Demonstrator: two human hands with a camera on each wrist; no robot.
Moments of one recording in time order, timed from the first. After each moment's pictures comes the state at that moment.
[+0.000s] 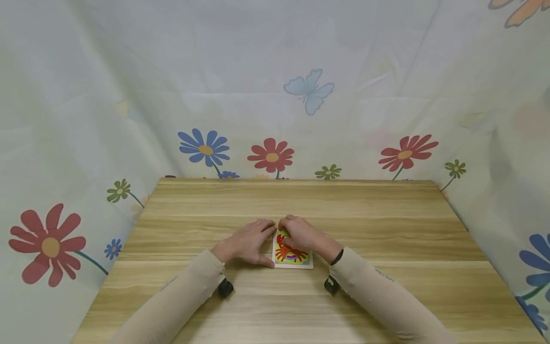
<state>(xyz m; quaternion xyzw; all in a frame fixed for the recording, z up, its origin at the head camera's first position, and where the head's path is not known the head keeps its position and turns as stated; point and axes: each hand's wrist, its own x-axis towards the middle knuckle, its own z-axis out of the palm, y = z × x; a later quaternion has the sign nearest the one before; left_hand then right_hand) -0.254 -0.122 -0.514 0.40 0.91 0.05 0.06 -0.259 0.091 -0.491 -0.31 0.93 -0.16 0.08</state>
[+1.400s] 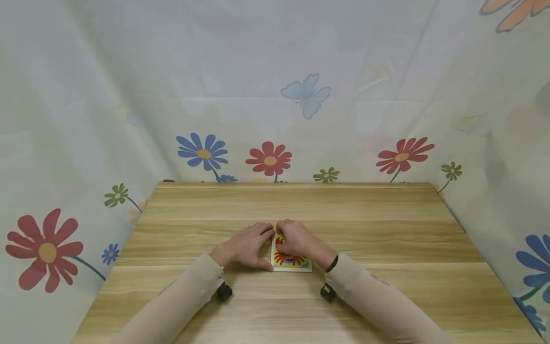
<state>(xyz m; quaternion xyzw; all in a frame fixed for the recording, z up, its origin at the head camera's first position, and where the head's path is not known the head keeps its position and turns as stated) -0.255 -0.123 -0.514 0.40 0.91 0.05 0.05 -0.256 0.083 -0.496 -0.30 0.94 -0.18 0.02</state>
